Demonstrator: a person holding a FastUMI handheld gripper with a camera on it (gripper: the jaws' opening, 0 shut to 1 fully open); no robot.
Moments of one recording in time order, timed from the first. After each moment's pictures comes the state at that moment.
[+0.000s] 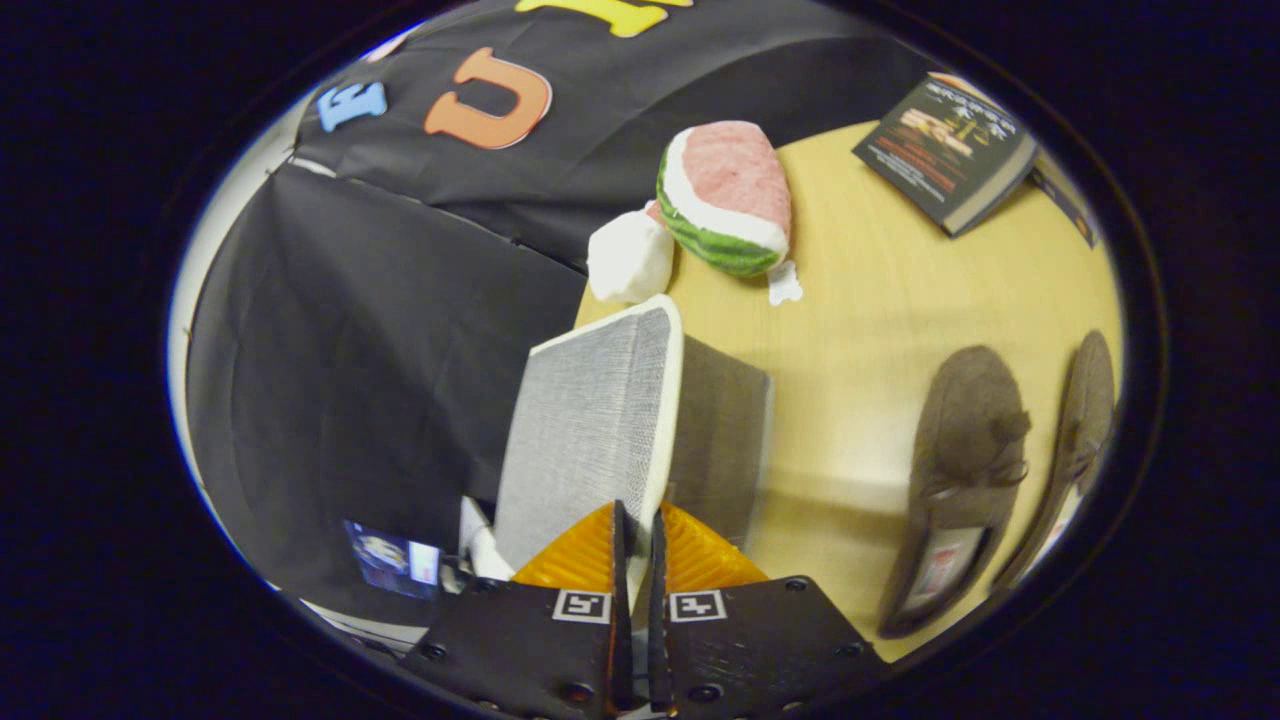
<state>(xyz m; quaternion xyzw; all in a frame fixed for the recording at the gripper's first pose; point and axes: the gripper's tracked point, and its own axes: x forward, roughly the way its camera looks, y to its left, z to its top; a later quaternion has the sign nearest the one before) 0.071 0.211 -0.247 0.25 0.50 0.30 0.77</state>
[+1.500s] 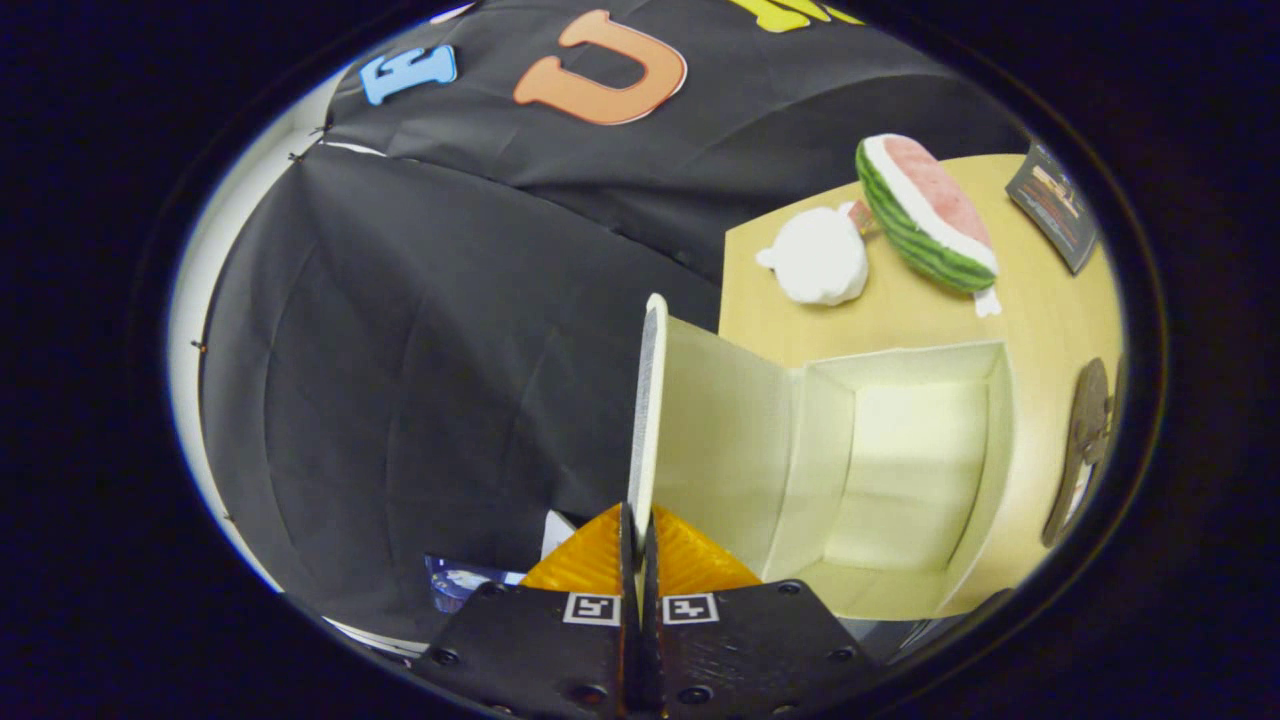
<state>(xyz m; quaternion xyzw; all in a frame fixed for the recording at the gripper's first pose) 0.028 0.436 -0.092 0.26 0.50 0.36 0.74</state>
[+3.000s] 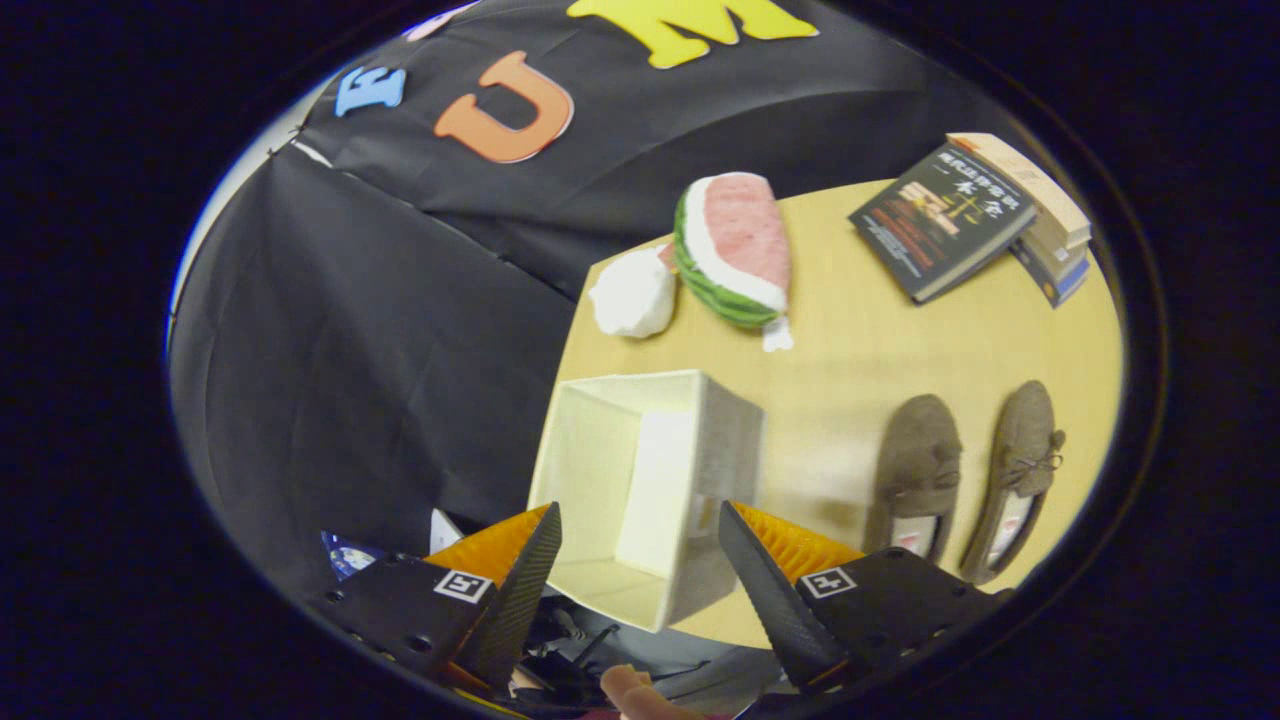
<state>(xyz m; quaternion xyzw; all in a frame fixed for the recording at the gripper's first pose) 0.075 0.173 -0.180 0.20 0.48 0.23 0.82</state>
